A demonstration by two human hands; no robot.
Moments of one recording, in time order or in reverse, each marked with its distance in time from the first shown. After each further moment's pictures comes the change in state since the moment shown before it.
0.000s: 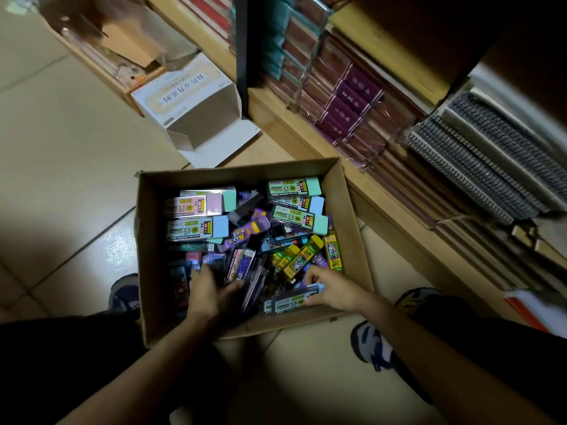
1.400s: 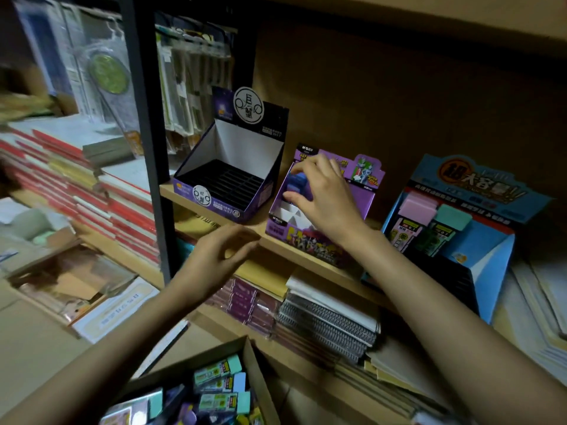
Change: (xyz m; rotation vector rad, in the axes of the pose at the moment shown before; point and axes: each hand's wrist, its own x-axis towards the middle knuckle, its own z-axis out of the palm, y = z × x) left_hand -0.124 0.413 -0.150 0.062 0.012 1.262; right_hand -0.235 -0.247 -0.348 -0.580 1.363 -0.438
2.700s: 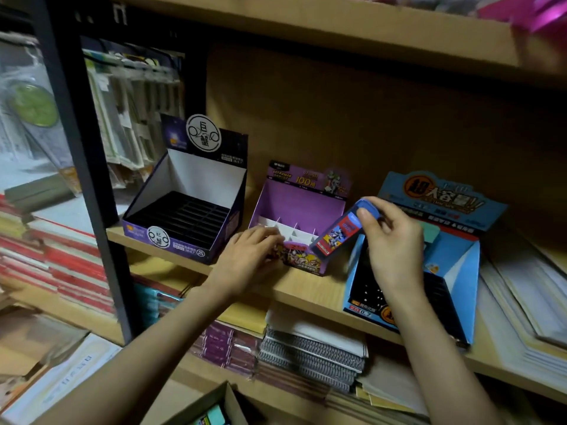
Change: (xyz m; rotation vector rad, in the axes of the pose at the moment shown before) left_hand 0.103 -0.016 0.062 0.455 -0.117 0.331; right_hand -0.058 0.034 -0.046 0.481 0.539 0.639
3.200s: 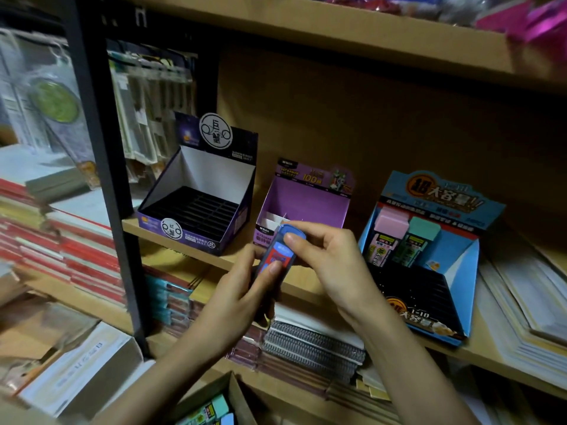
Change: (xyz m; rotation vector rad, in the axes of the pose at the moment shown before) left_hand -0.077 0.063 -0.047 -1.102 0.110 -0.258; right_hand -0.052 -0.044 0.035 0.368 -0.560 0.148
